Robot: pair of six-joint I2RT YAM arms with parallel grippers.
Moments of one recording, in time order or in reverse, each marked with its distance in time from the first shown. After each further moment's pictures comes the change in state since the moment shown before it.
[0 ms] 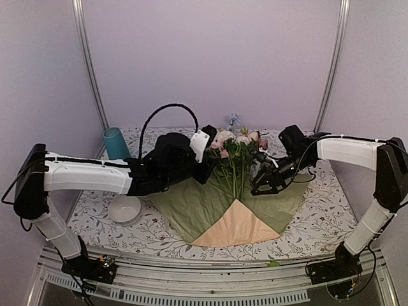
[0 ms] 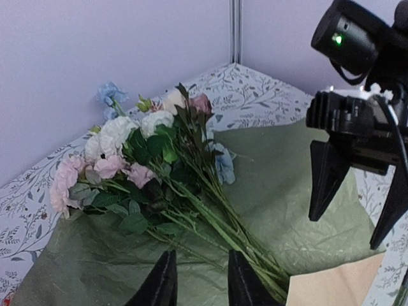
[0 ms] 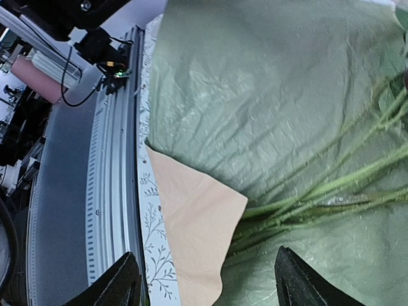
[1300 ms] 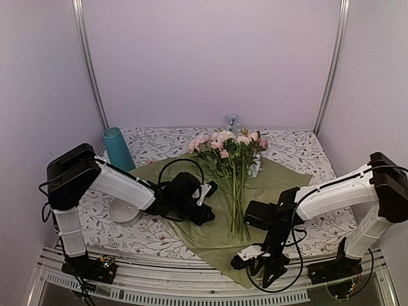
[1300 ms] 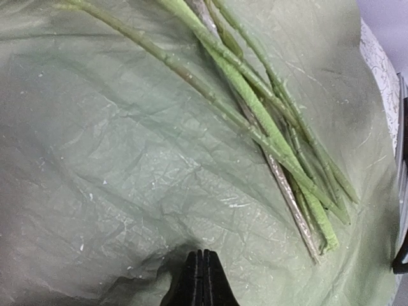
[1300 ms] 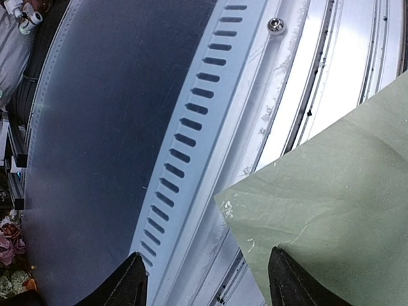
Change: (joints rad) left arm 0.043 0.299 -0.154 -0.055 0.494 -0.355; right arm 0.666 -0.015 -0.333 -0.079 0.211 -0.229
